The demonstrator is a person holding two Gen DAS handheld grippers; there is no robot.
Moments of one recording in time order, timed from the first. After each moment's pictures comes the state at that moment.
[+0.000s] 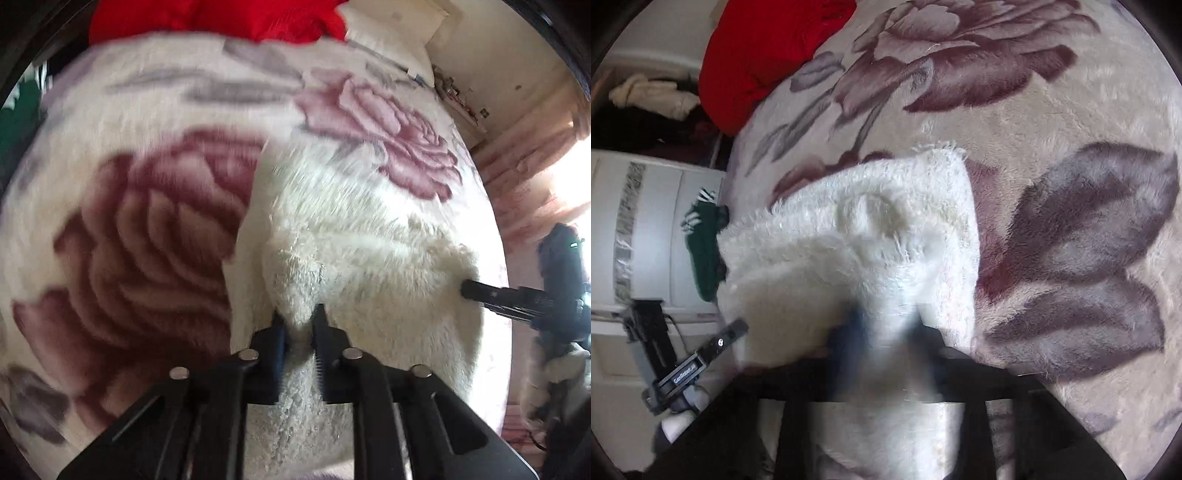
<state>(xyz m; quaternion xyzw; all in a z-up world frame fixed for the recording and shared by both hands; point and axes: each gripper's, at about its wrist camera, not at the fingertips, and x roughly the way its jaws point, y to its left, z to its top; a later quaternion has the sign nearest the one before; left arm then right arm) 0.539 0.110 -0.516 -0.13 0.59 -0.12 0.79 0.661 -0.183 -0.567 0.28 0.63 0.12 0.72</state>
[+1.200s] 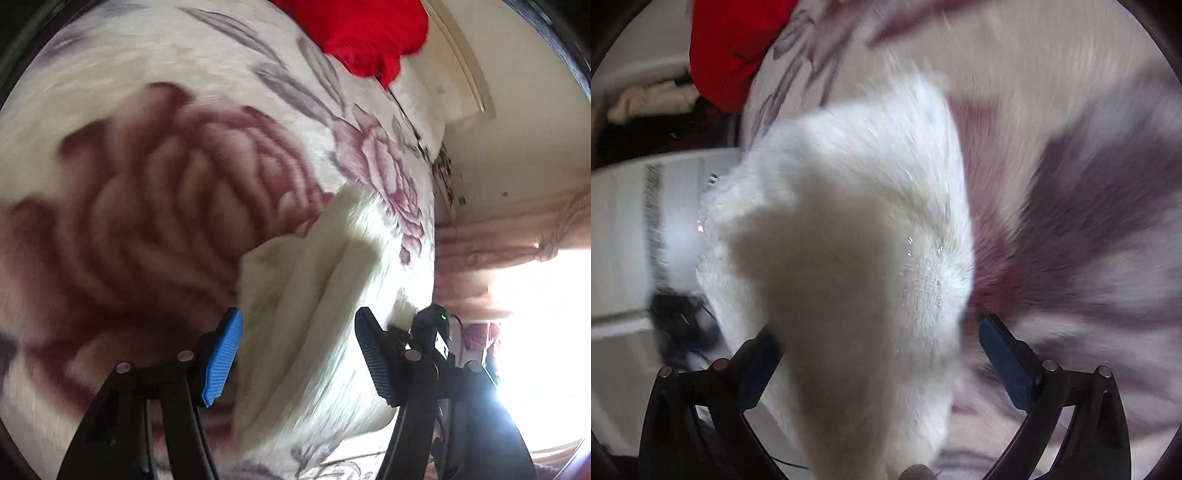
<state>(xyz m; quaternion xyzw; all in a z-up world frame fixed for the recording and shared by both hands) 0.506 0.210 -0.542 -0.39 0.57 -0.10 0.72 0.684 -0.213 -0.697 0.40 0.67 0.22 0.59</state>
